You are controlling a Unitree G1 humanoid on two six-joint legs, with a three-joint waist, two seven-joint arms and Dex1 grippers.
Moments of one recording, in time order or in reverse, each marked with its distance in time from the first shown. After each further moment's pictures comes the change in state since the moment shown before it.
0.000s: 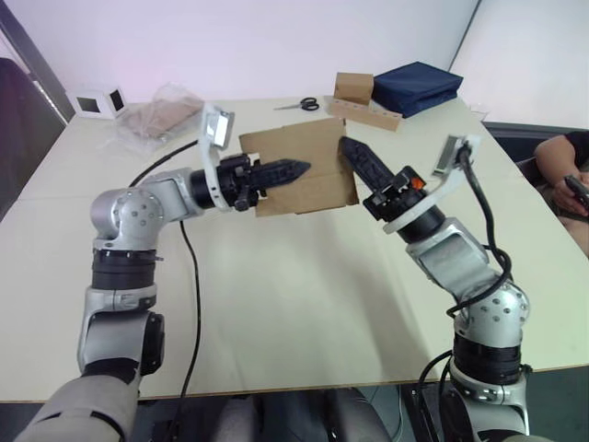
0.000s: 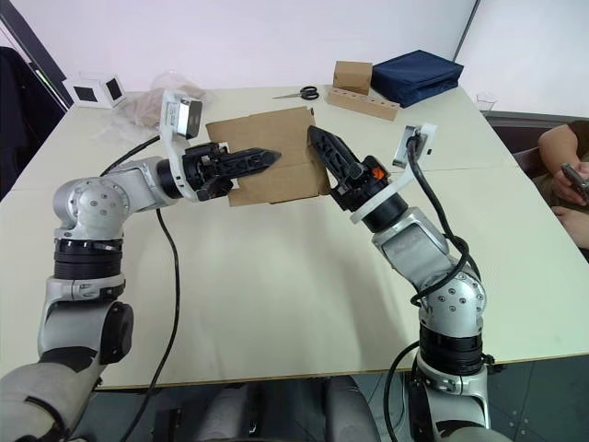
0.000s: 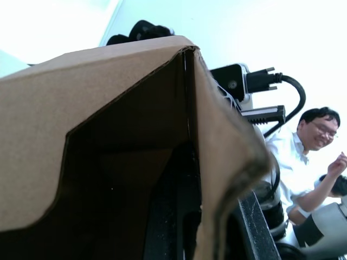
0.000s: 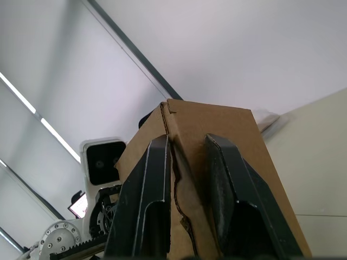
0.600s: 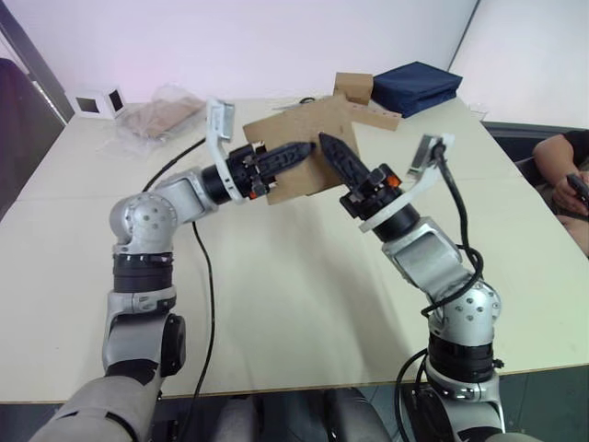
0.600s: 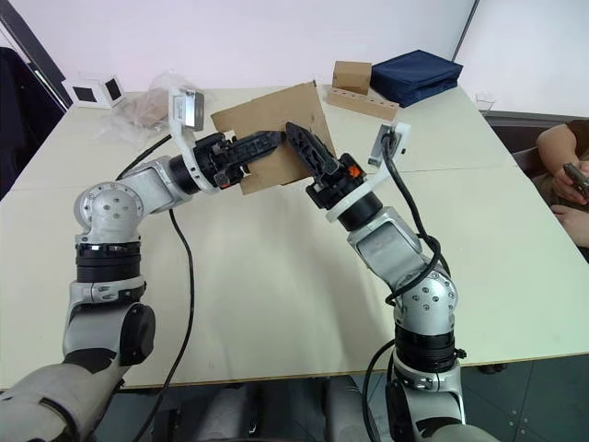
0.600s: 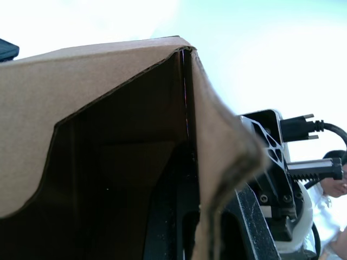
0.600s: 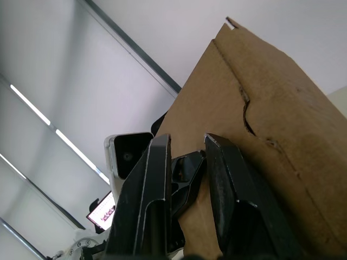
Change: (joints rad) left arm 0.004 -0.127 0.080 -0.003 -0.031 -0.036 0.196; right arm -0.026 0.119 0.074 -0.001 -0.023 -0.029 -0.068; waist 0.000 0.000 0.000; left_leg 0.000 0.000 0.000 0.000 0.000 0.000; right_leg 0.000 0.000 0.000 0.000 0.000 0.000
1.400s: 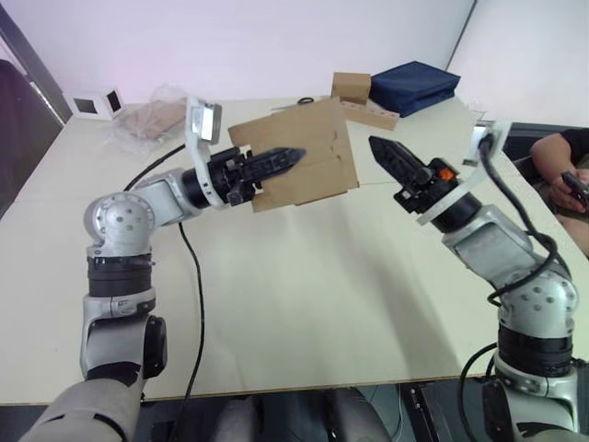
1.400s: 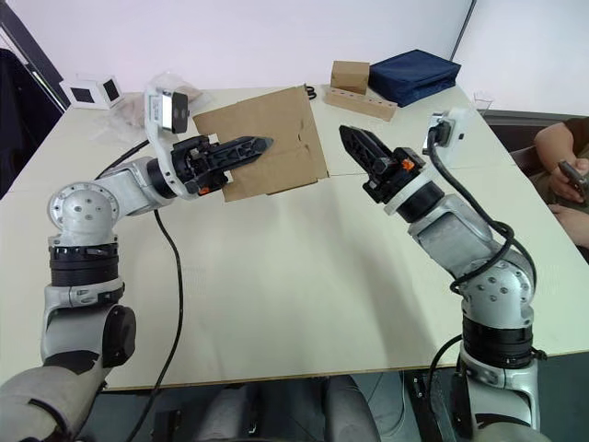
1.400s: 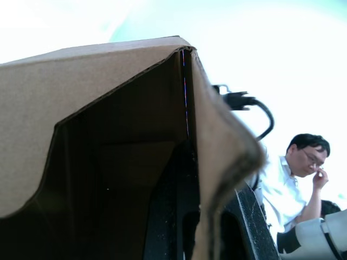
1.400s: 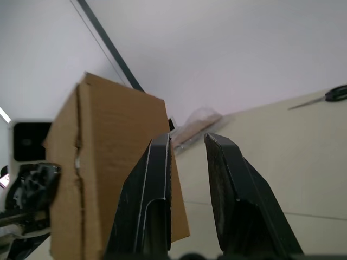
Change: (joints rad) left arm 0.026 0.106 0.000 -0.046 -0.119 0.084 -0.078; right arm 0.003 -0.323 -0.110 0.053 -0.059 0.067 0.100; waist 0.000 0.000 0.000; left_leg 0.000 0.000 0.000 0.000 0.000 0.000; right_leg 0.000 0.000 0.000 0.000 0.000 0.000
